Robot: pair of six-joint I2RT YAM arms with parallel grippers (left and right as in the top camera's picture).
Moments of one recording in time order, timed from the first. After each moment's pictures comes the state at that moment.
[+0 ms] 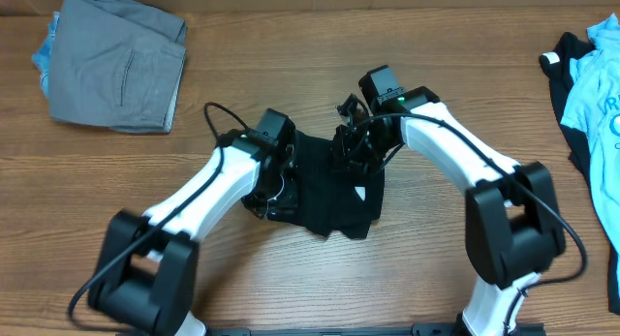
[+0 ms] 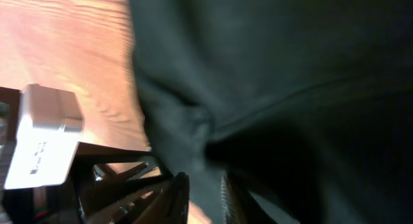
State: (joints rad) left arm -0.44 1.75 1.11 -0.90 0.26 -0.41; right arm 0.39 1.97 1.42 -0.85 -0.67 0.37
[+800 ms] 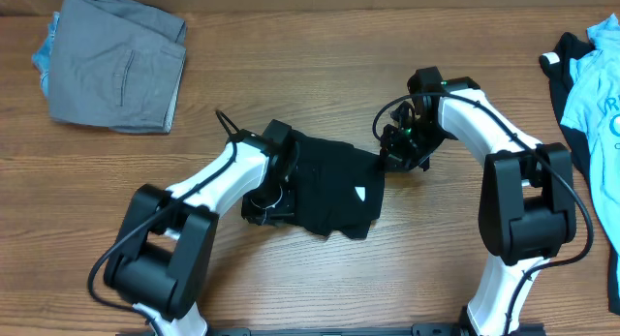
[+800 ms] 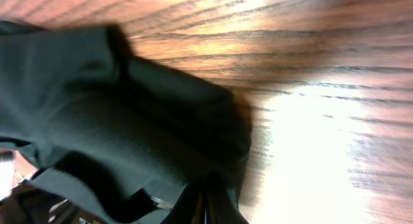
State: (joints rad) left arm -0.44 1.85 1.11 -0.97 0.22 -0.42; right arm 0.17 2.05 1.45 -1.06 -0.50 0.34
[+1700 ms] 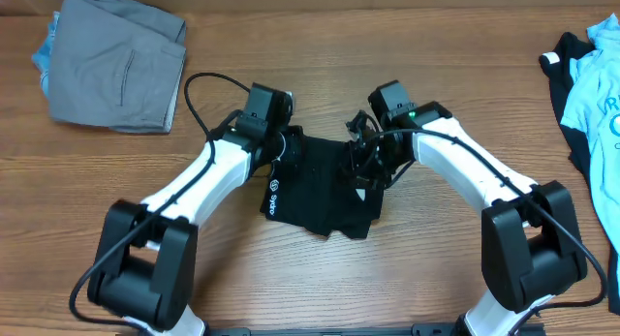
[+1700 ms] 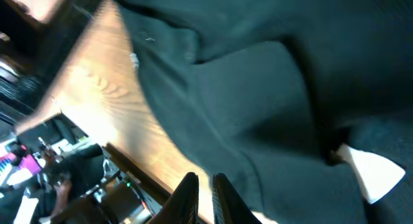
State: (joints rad) left arm -0.36 1.78 1.12 -0.37 0.23 -0.41; right arm 0.38 1.85 1.26 -0.86 -0.70 0.40
